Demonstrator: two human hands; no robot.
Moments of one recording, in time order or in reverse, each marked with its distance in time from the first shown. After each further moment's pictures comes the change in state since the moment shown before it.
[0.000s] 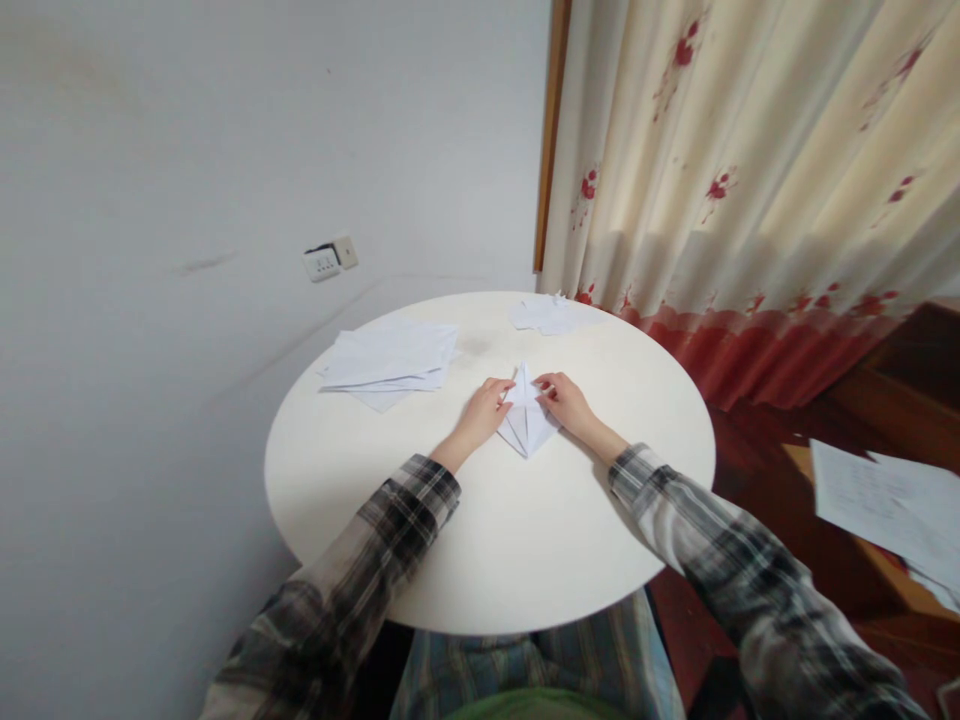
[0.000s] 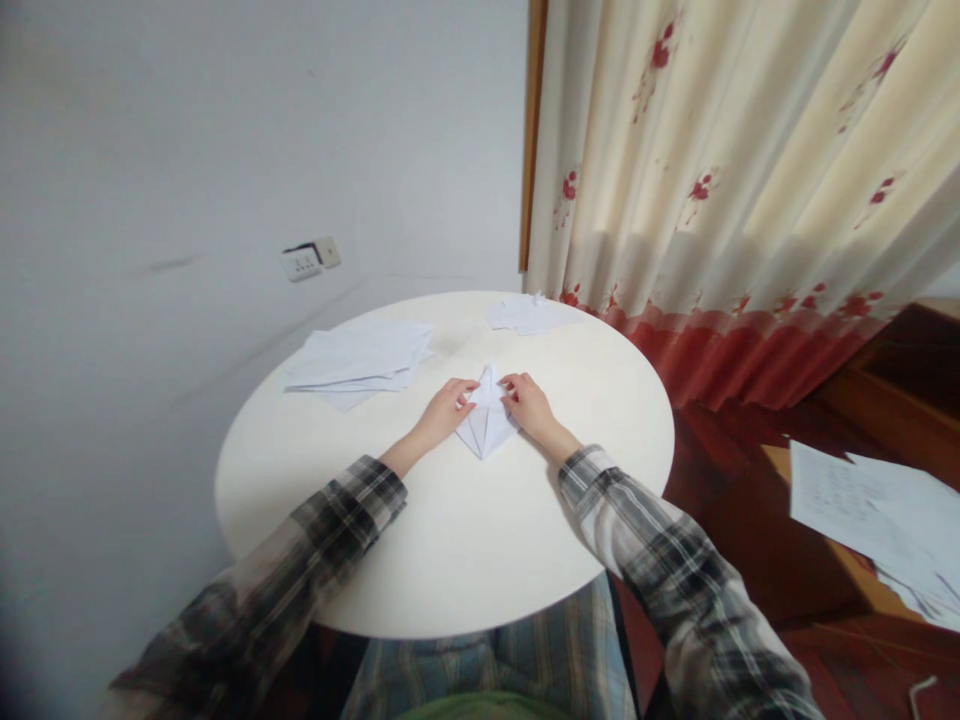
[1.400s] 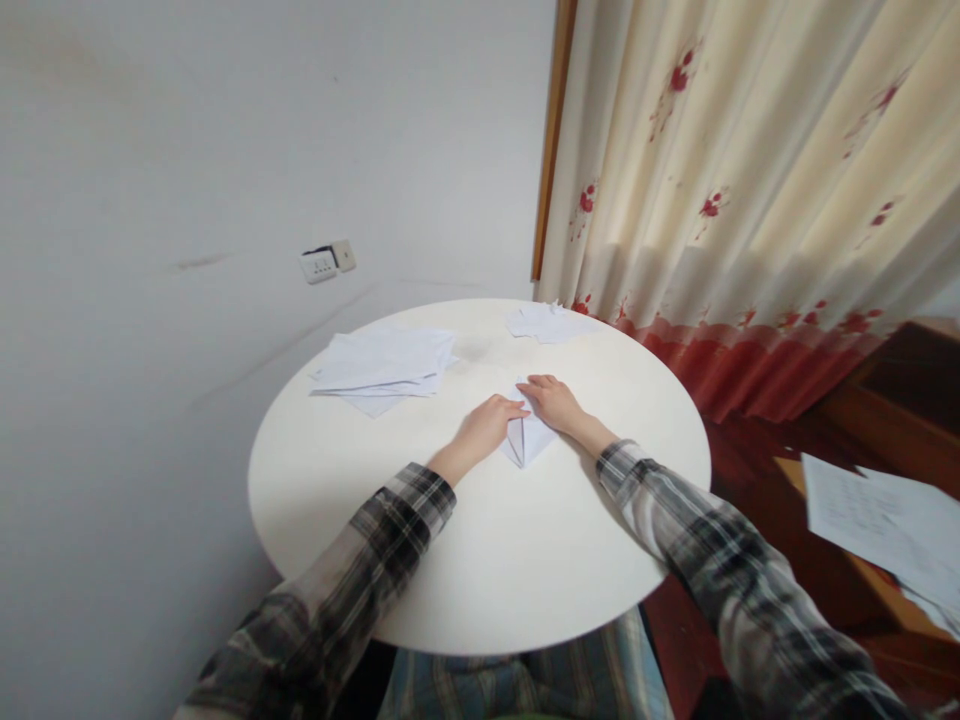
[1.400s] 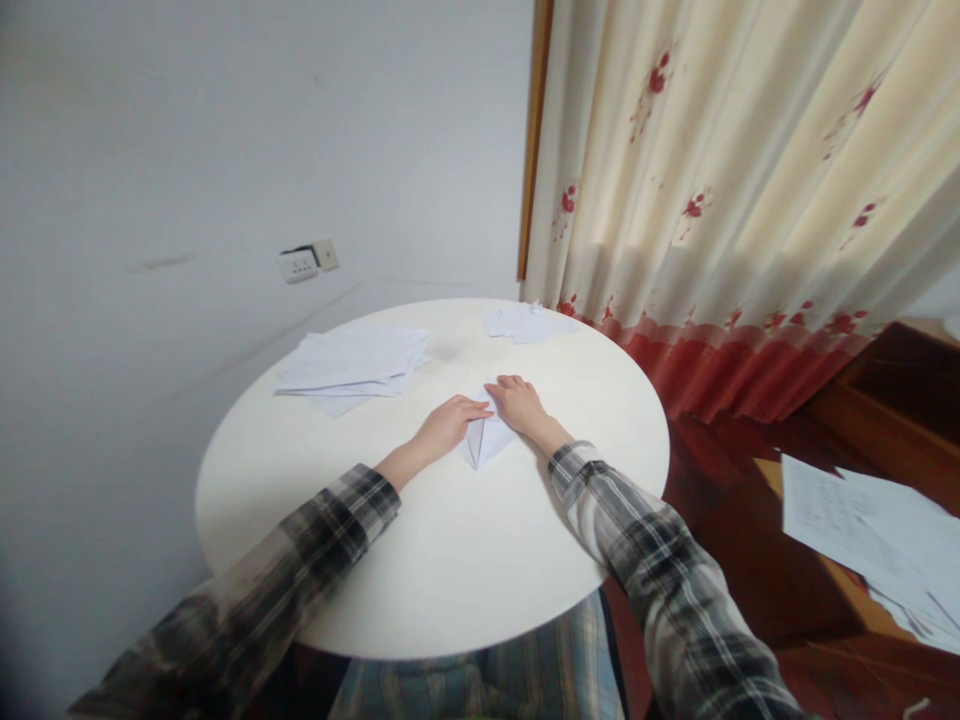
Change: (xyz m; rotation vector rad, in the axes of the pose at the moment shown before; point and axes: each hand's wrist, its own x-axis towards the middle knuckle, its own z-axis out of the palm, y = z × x) left_hand -0.003 0.008 0.004 0.170 -0.155 0.198; right_hand 0.023 -0.006 -0.001 -0.550 -0.263 -0.157
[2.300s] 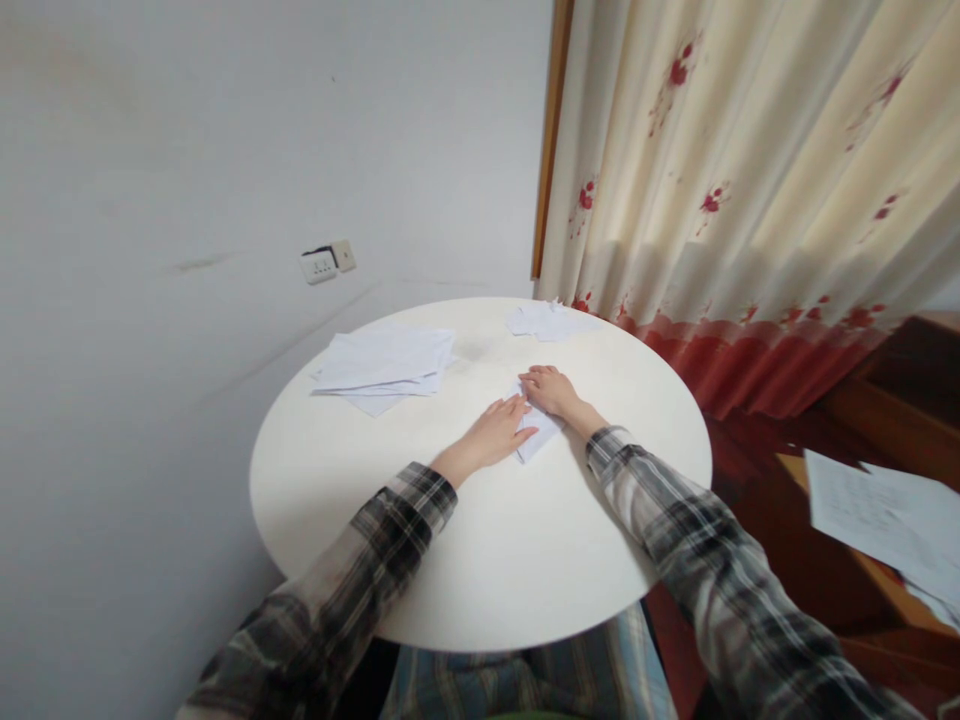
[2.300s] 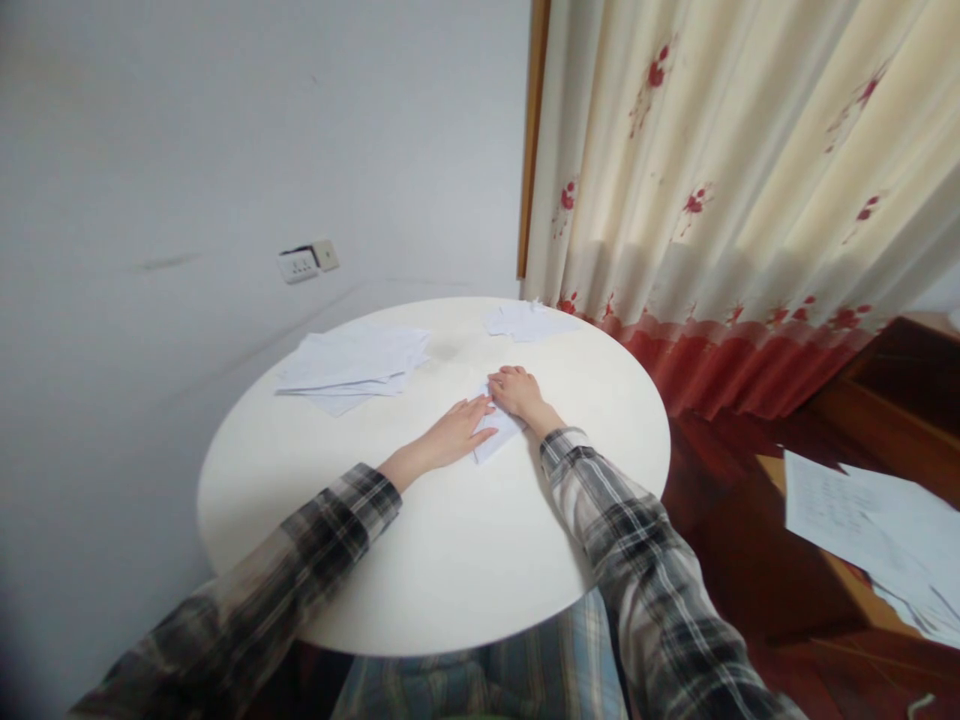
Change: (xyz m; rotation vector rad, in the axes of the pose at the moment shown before) left_hand -0.002 0.020 0.000 0.189 -0.184 -0.031; right_hand 0.025 0.005 -0.001 0.013 -0.051 0.124
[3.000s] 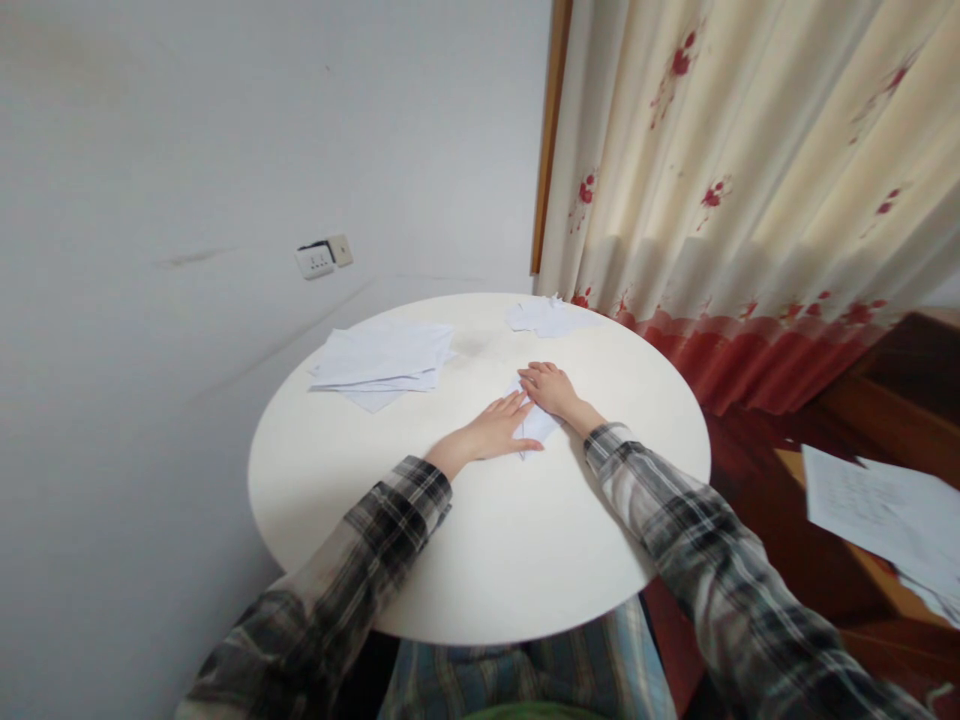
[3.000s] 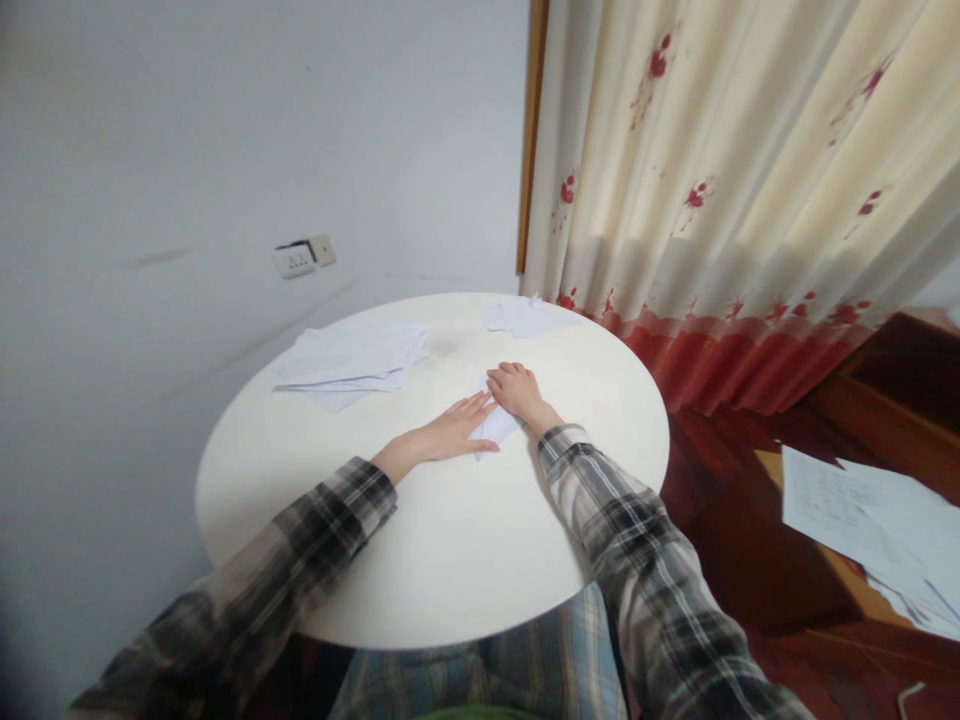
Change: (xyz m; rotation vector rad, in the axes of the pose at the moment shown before) left_hand 0.002 -0.002 -0.007 0.026 -0.254 0.050; right_hand -0.008 -0.001 0.006 -0.030 0.085 -0.010
